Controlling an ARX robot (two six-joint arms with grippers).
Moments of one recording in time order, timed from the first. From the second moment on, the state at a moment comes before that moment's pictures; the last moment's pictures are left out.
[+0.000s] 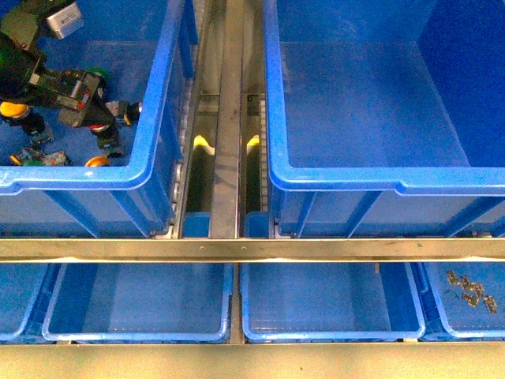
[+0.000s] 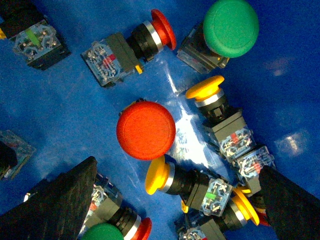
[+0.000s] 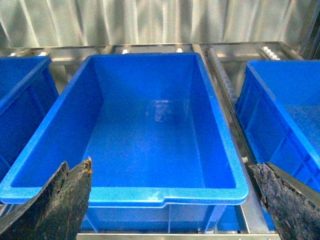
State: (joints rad) left arm 0.04 2.22 1.48 -0.20 0.35 0.44; right arm 0.00 0.00 0.02 0.00 0.00 0.00
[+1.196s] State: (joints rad) left arm 0.03 2.41 1.67 -0.23 0.36 0.43; right arm 0.00 0.00 0.02 0.00 0.00 0.00
